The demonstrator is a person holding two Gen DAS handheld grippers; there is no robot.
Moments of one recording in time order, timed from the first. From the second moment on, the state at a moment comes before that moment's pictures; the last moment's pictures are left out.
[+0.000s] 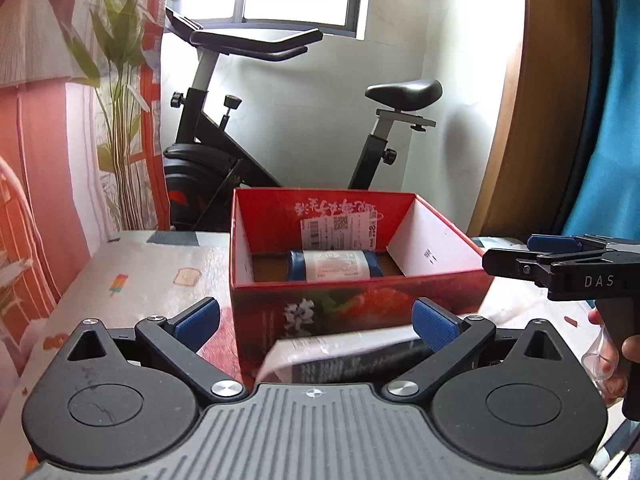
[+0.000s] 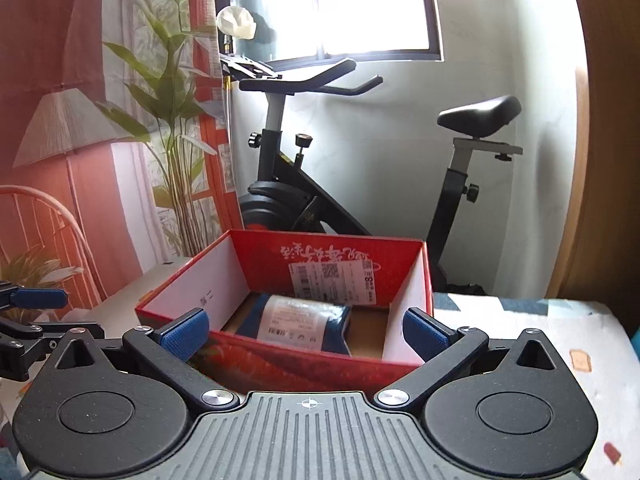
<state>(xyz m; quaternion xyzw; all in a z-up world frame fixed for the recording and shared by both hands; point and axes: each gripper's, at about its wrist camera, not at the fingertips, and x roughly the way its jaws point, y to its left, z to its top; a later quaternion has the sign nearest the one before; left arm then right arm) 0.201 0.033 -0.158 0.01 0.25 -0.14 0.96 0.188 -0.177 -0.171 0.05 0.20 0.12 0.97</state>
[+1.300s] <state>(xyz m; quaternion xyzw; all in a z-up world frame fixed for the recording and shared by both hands) 0.170 -0.060 -0.274 -0.05 0.43 -0.33 0.84 0.084 -0.175 -0.310 -0.05 0.40 0.17 0.90</state>
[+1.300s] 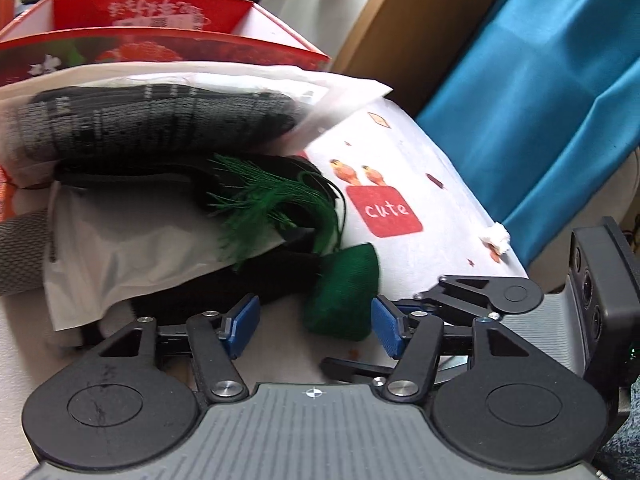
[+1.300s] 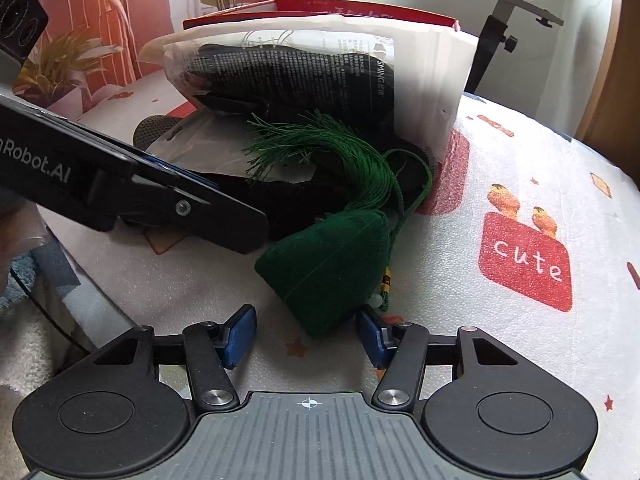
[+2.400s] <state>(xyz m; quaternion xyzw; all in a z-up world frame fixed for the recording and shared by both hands) 0.190 -0.096 -0.301 -0.07 0.45 -0.34 0.82 0.094 -0.178 -0.299 -0.06 0.37 0.17 0.91</state>
